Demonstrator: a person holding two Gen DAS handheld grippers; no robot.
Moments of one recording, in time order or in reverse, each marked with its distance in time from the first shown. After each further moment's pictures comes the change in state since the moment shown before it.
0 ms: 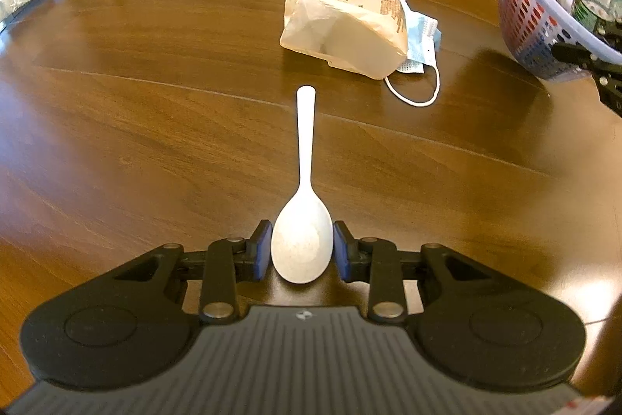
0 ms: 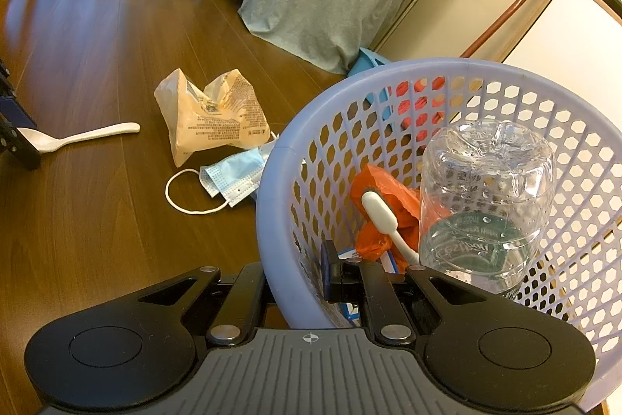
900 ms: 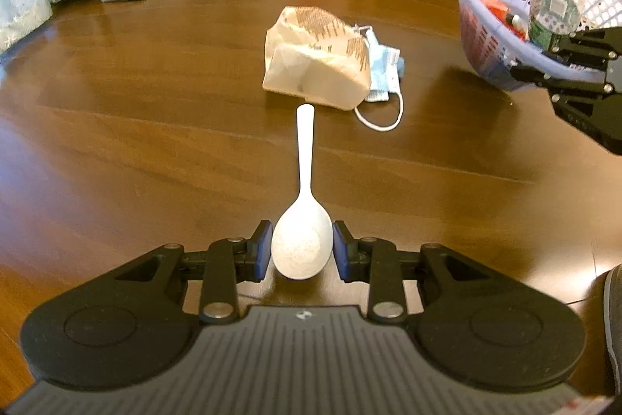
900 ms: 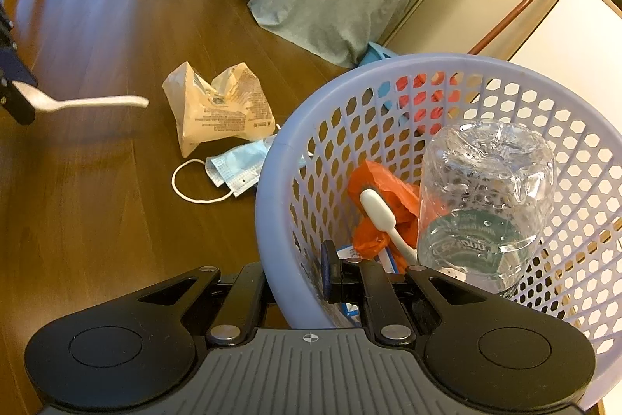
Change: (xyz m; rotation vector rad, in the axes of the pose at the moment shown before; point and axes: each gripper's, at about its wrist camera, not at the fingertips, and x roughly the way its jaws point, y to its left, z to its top) left arm -0.049 -0.006 0.011 0.063 -0.060 -0.042; right arm -0.008 -0.004 0.000 -0.019 0.025 0.031
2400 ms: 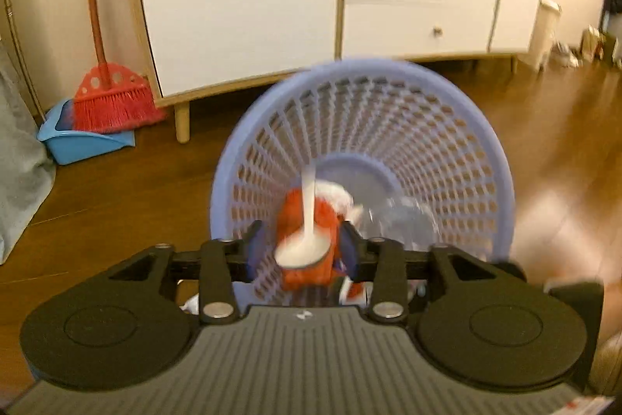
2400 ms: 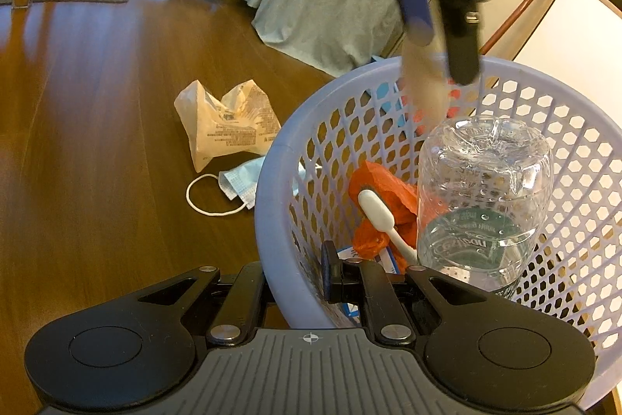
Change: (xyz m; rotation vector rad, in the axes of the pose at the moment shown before) left arm -0.014 -0.137 0.210 0.429 -0.244 -0.362; right arm -0.005 0.003 -0.004 0.034 -0.056 0.033
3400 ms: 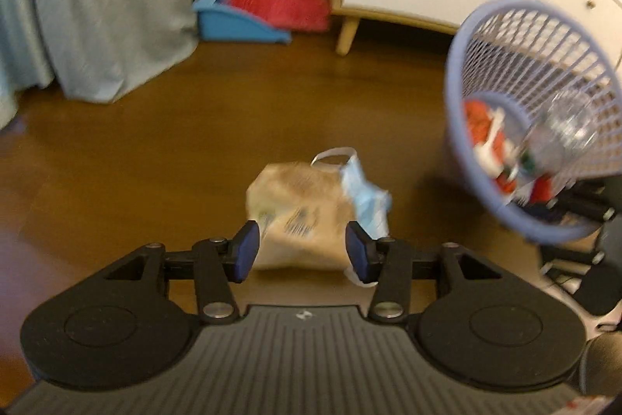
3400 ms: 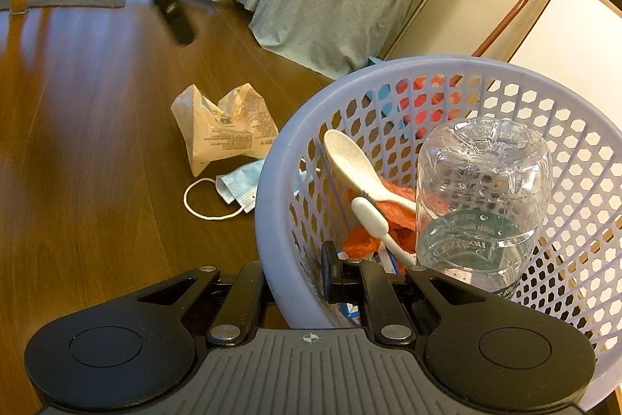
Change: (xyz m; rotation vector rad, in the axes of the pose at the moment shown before) left arm -0.054 0.095 -0.132 -0.338 0.129 0.307; right arm -0.002 -0.005 0.001 0.011 -0.007 0.001
